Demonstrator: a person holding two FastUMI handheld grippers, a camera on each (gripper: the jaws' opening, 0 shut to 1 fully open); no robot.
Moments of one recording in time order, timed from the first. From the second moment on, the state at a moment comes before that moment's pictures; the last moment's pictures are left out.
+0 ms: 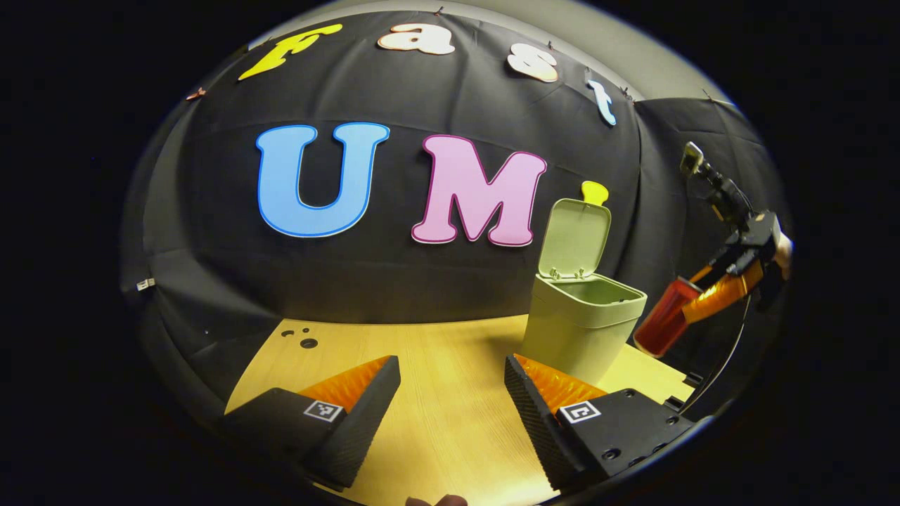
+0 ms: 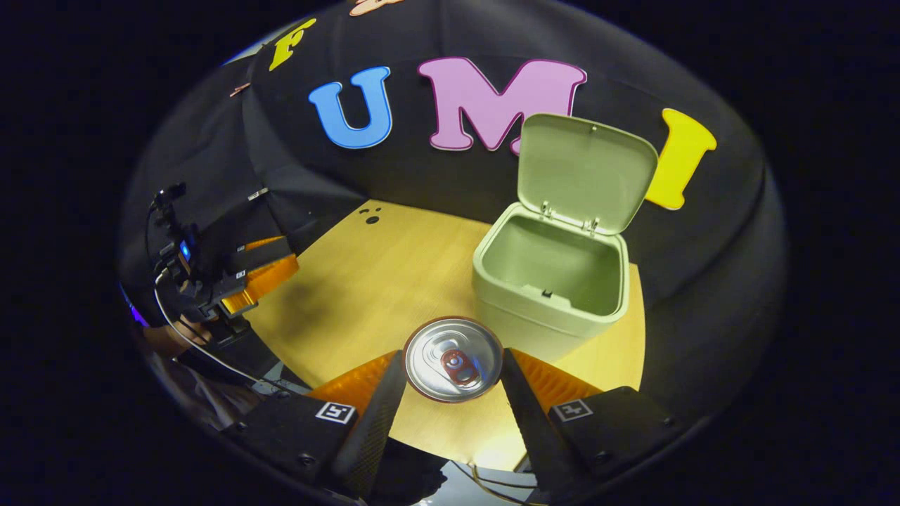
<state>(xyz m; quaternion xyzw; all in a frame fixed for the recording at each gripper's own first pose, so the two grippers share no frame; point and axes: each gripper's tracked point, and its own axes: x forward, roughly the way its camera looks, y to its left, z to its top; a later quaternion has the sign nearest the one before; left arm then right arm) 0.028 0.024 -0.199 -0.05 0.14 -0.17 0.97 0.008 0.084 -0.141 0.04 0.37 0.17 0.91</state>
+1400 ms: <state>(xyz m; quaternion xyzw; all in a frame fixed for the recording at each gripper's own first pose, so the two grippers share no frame) 0.020 0.066 -0.209 -0.05 0.17 -0.12 0.98 0.173 -0.006 -0.216 0.04 0.42 0.07 0.91</state>
